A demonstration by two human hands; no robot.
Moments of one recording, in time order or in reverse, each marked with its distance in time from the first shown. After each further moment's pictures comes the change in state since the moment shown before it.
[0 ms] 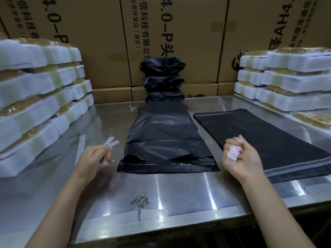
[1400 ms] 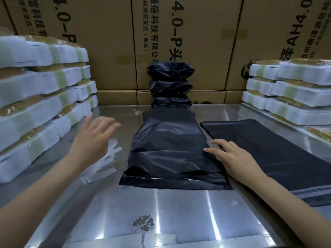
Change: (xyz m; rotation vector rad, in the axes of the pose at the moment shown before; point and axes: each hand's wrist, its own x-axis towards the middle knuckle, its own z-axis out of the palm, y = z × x) left_hand 0.071 -0.007 -0.026 1.251 0.130 0.568; right_hand 0.054 -0.013 -0.010 -2.714 -0.445 -0.993
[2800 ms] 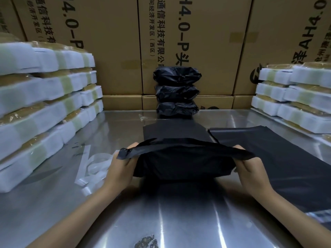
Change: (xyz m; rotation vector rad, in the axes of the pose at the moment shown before) left_hand -0.002 0.078 0.038 -1.328 0.066 -0.617; right_hand 0.011 -0.003 0.016 0.829 0.323 0.287
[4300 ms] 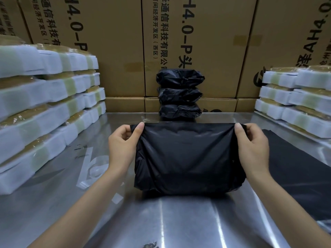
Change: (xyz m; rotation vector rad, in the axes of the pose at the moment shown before) left_hand 0.033 0.043 0.001 -0.116 0.304 -0.074; right_hand 0.050 -0.054 0.012 0.118 0.391 0.244
